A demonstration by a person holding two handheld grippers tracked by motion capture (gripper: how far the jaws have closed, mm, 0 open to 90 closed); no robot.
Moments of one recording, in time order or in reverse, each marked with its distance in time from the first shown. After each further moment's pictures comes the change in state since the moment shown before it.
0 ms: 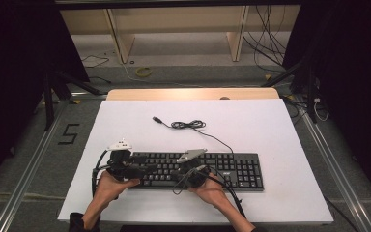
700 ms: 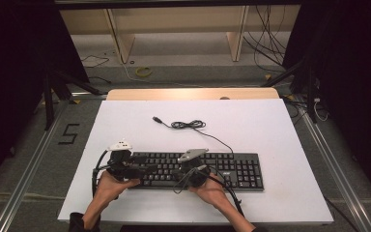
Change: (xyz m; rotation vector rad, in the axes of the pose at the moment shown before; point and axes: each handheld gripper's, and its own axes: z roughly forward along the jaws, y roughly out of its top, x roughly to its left) left arm 0.001 -0.001 0.002 0.007 0.004 0.009; right arm -0.002 0.000 -0.004 -0.024 -0.009 0.027
